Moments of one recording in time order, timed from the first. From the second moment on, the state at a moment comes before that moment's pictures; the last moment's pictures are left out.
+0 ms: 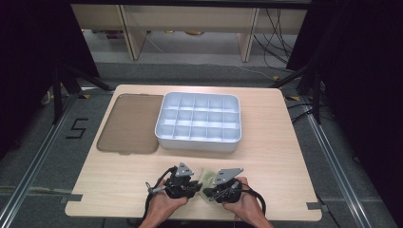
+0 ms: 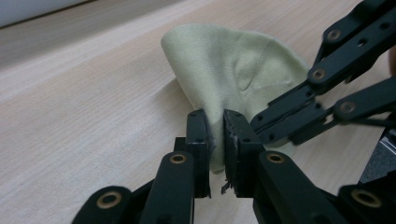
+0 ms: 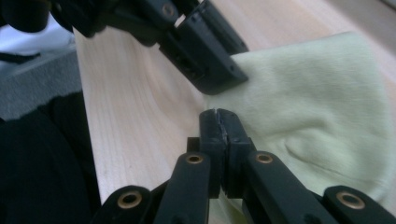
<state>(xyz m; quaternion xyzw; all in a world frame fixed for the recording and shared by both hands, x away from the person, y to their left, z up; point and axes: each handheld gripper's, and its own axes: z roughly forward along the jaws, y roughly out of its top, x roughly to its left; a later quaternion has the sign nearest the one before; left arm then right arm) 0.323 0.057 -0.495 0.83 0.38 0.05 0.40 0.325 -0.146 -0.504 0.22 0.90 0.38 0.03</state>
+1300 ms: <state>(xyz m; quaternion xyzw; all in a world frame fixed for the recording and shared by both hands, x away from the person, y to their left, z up) 0.301 0.007 -0.491 0.88 0.27 0.10 0.38 0.345 -0.193 -0.507 0.30 0.88 0.36 0.03</state>
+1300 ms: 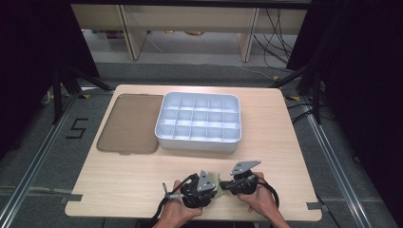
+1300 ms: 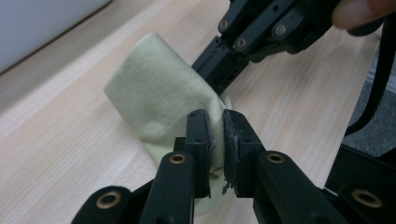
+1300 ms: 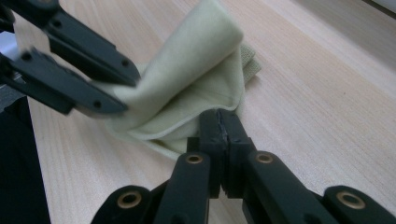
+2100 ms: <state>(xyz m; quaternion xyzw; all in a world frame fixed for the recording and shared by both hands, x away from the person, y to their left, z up) 0.303 0.002 -0.498 0.89 0.26 0.11 0.37 0.342 -0.200 -0.468 0.29 0.84 0.45 0.05</state>
